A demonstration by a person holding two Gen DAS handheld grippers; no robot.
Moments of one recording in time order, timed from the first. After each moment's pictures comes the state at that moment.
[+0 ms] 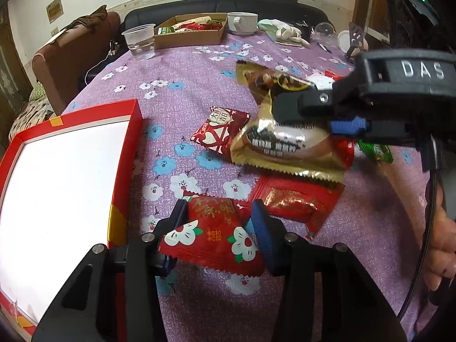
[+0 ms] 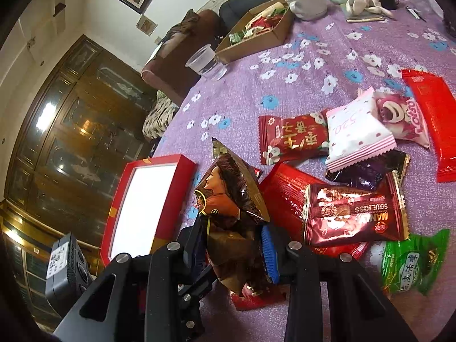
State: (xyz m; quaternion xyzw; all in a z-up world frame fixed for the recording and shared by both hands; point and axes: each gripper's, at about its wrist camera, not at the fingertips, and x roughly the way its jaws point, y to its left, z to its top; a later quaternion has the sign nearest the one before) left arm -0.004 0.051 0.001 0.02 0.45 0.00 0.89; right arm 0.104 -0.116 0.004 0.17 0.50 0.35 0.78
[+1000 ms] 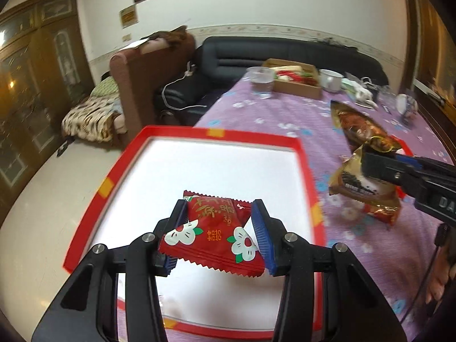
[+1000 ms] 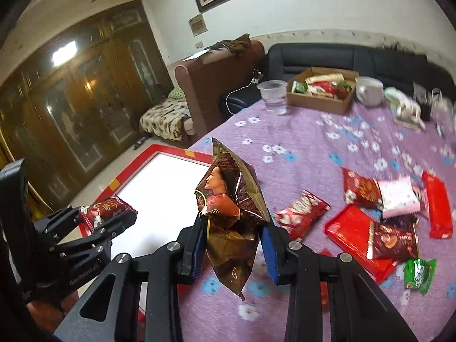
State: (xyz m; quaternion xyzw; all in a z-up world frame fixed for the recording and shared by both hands) left arm -0.085 0.198 0.055 -0.02 0.36 0.15 0.92; right arm -0.001 -0.002 0.067 -0.02 0.35 0.36 0.86
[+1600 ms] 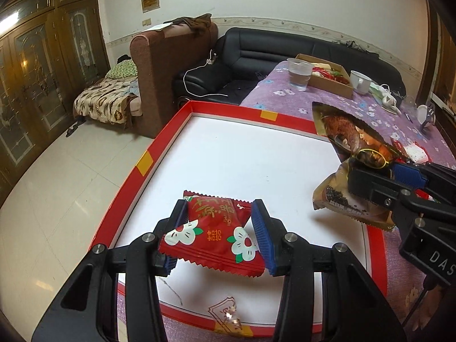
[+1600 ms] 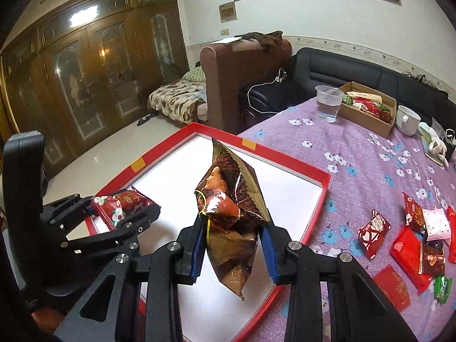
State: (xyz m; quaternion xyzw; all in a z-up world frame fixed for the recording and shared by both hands) left arm -0.100 0.251 0.033 -0.05 0.37 0.18 0.91; right arm -0.041 0.098 0.052 -0.10 0.34 0.37 0.86
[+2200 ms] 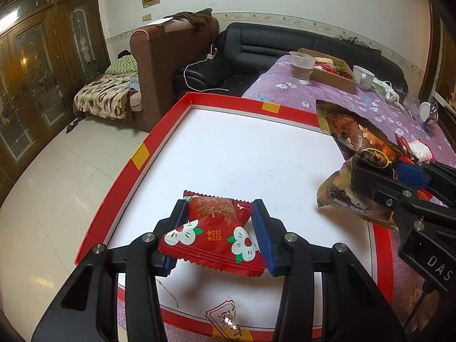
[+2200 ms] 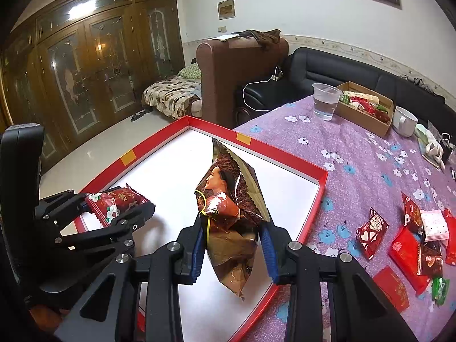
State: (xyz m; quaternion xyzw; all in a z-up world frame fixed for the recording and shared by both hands) left arm -0.094 0.254 0.024 -0.05 0.38 0.18 0.90; right arm -0.043 0.099 0.045 -0.11 0.34 0.36 0.86
